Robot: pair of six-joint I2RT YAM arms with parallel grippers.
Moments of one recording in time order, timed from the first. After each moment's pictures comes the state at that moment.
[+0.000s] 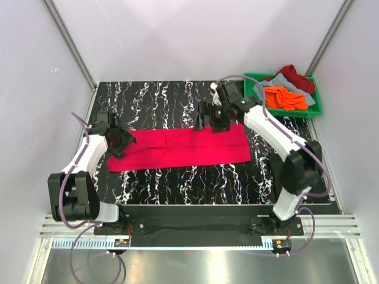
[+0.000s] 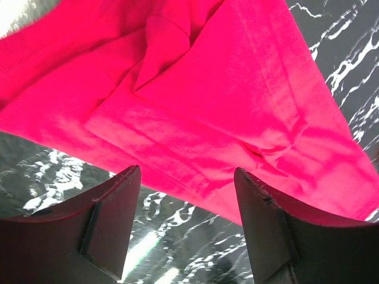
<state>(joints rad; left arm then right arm) 0.07 1.36 0.93 -0.66 0.05 -0.83 0.53 1.81 1.65 -0.74 -0.34 0.49</state>
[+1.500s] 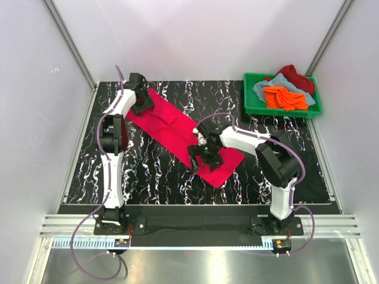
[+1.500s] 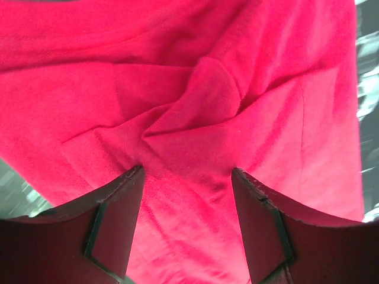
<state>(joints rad) -0.06 2.41 2.08 -0.77 -0.05 -0.58 0.67 1.92 1.28 -0.70 -0.34 0.37</state>
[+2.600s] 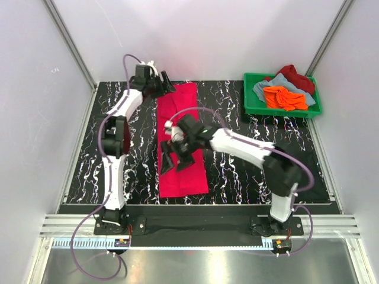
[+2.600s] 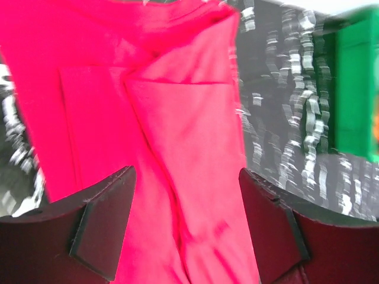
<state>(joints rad) -0.15 2.39 2.07 -0.31 0.38 -0.48 0.91 1.91 1.49 -0.56 -0.63 0.56</state>
